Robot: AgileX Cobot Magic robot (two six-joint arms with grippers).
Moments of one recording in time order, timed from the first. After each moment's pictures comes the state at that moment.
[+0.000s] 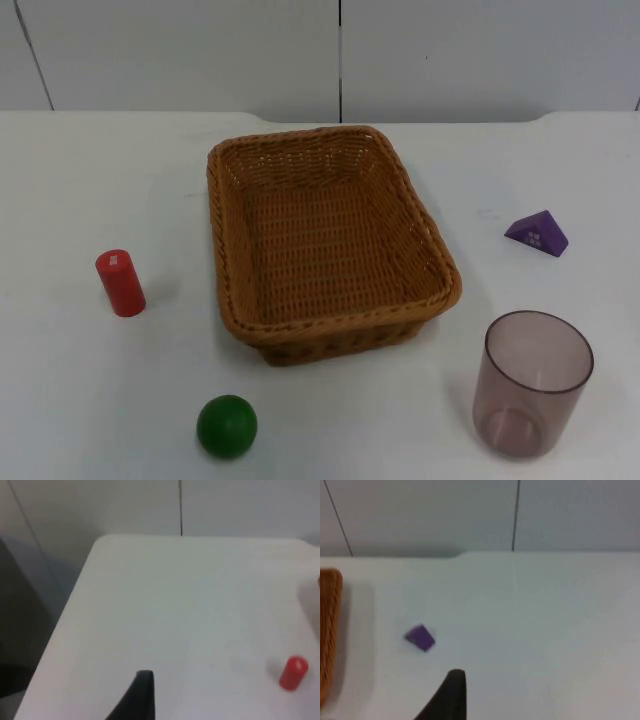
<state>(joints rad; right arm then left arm) 0.12 0.44 -0.73 -0.25 0.81 0.20 0.02 0.52 -0.72 0.16 0.78 -0.15</state>
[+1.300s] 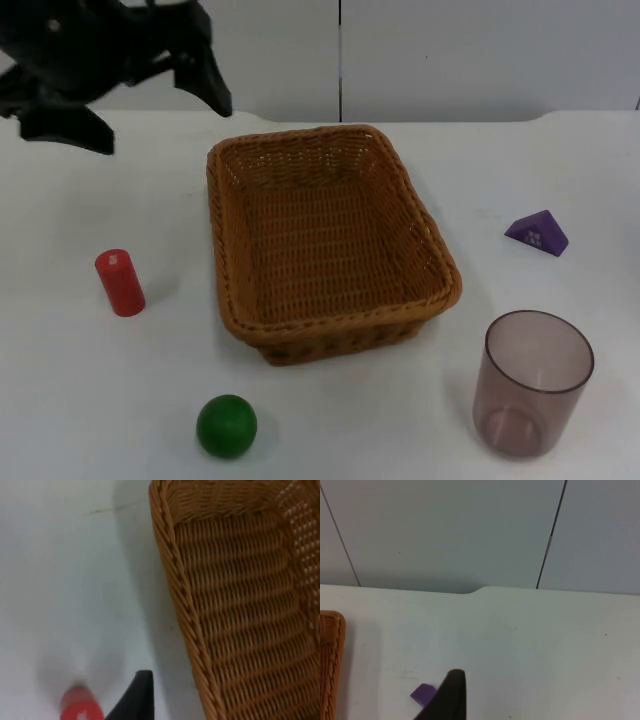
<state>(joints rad) 0.12 1.00 -1.06 -0.25 0.64 0.20 -0.21 1.74 -1.17 -0.45 0.55 0.06</state>
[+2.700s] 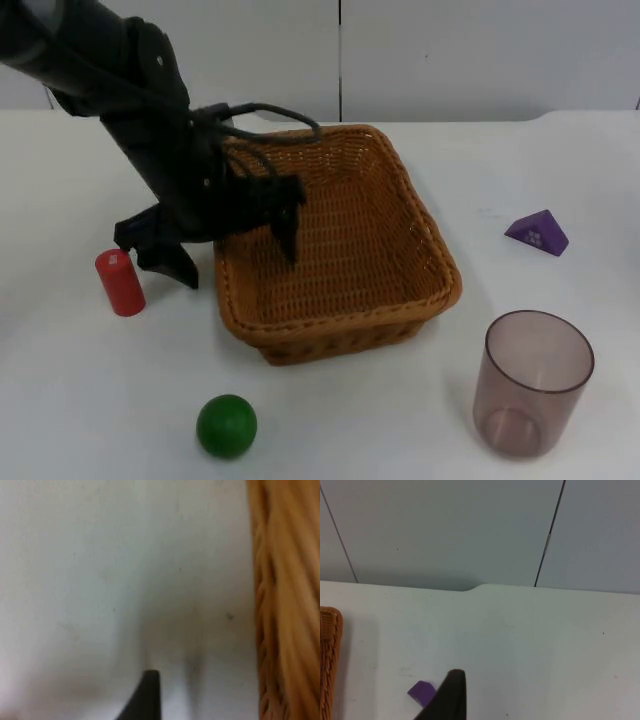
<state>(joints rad) 0.12 1.00 -1.06 -0.25 0.65 0.19 -0.34 2.21 -1.37 -0.30 0.55 -0.23</state>
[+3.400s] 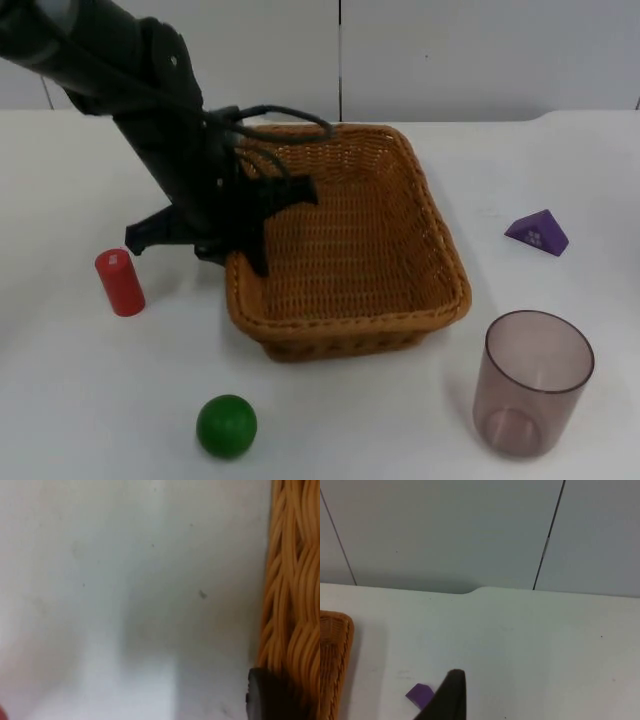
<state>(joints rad) 0.12 1.00 -1.06 -0.26 0.64 0.19 -0.36 2.18 -1.38 -0.29 0.59 -0.28</state>
